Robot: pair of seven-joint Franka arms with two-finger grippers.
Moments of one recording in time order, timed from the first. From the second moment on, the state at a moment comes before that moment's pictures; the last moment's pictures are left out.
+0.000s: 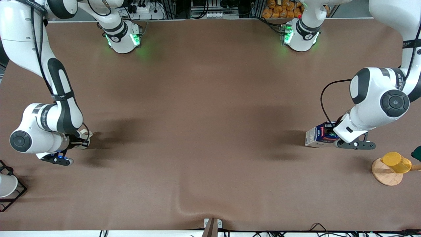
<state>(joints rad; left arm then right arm) -0.01 0.32 -0.08 -1.80 0.10 2.05 -0.04 -0.06 0.65 -0.08 -1.63 -0.03 2.07 0.11</state>
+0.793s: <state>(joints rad) -0.02 0.27 -0.13 -1.60 0.10 1.76 -0.04 0.01 0.58 0.01 -1.44 -0.03 1.87 0.09</state>
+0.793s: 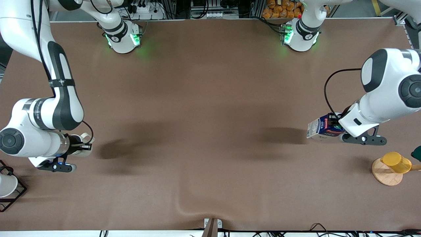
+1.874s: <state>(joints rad) -0.01 0.21 -0.15 -1.59 0.10 1.71 -0.04 0.27 0.61 0.31 -1.40 -0.03 2.04 -0.03</state>
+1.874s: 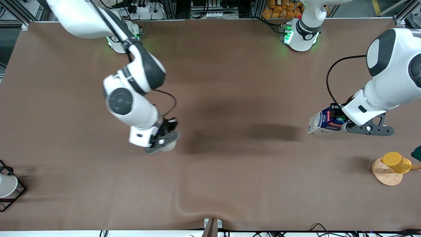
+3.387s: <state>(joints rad) -0.01 0.21 -0.17 -1.59 0.08 1.69 -0.11 0.58 0.84 0.21 -1.29 -0.26 2.22 -0.85</state>
